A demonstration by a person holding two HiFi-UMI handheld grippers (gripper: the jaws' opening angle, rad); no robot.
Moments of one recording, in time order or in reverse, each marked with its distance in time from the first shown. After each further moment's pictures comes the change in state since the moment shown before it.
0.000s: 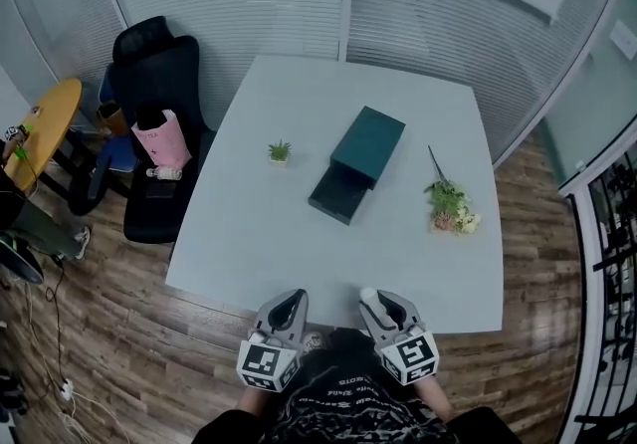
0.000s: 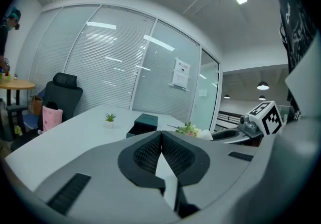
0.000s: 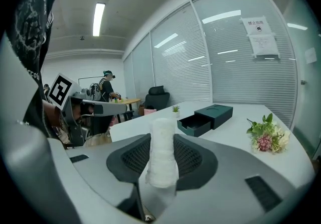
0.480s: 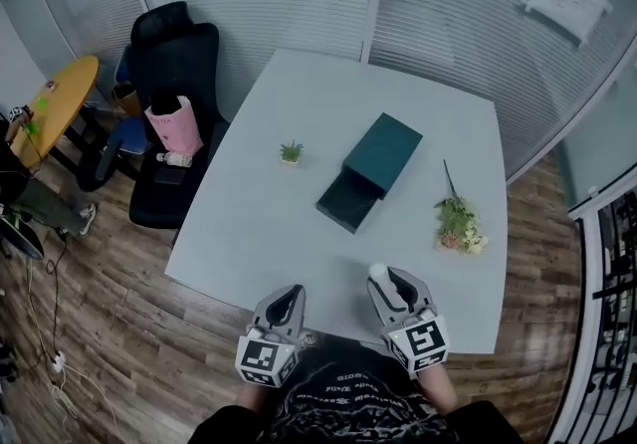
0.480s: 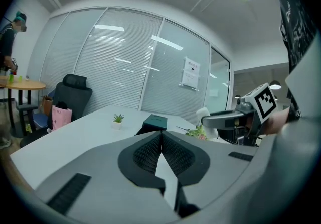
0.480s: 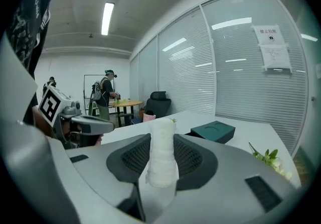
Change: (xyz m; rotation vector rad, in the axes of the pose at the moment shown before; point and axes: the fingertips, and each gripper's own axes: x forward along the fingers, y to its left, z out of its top) left arm 0.024 0.018 0.011 -0.030 -0.007 0.119; right arm 0.031 -0.049 0.073 -0.105 -0.040 0.042
